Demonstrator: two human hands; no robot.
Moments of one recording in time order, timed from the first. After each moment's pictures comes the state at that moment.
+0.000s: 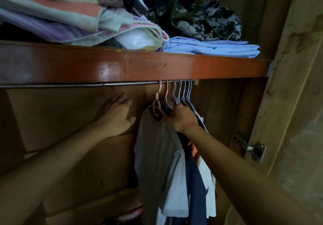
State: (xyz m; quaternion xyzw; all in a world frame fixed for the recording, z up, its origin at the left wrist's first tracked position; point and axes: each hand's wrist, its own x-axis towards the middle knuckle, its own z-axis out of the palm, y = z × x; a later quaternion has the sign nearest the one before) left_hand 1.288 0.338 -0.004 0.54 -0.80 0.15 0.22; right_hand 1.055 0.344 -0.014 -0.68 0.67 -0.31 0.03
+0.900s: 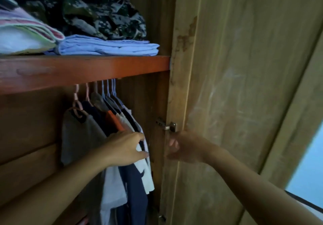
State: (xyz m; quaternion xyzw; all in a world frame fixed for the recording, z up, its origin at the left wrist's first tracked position) left_hand 1.109 0.439 -0.027 0.29 -0.95 -0.05 0.09; right_hand 0.916 0.563 -0.020 -0.63 0.76 -0.10 0.06
